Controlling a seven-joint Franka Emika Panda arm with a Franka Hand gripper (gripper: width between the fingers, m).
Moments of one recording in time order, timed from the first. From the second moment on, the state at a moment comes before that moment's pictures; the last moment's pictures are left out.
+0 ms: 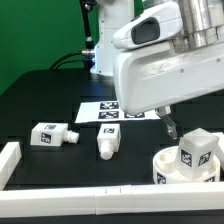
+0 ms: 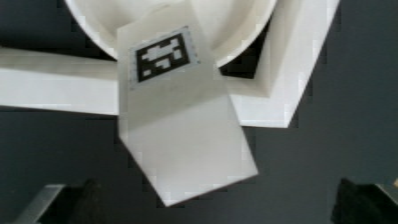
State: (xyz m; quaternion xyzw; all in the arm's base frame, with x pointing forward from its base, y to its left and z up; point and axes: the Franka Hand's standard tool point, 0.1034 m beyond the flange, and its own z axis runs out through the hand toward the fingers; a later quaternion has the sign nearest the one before) arm 0.659 0.081 0.109 -0.99 -0.11 -0.09 0.08
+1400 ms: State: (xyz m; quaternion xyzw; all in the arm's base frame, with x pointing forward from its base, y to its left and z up) arm 0.644 0.084 0.066 -0.99 -0.10 -0.04 0.06
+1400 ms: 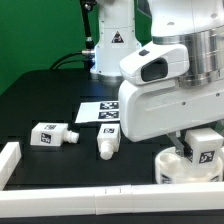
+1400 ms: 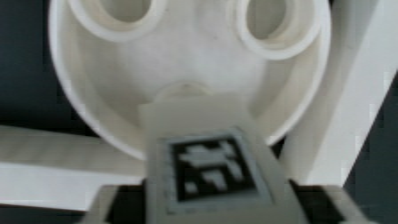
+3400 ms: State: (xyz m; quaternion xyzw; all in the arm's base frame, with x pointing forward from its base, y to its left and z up) arm 0.632 0.114 0.058 -0.64 0.77 0.01 0.08
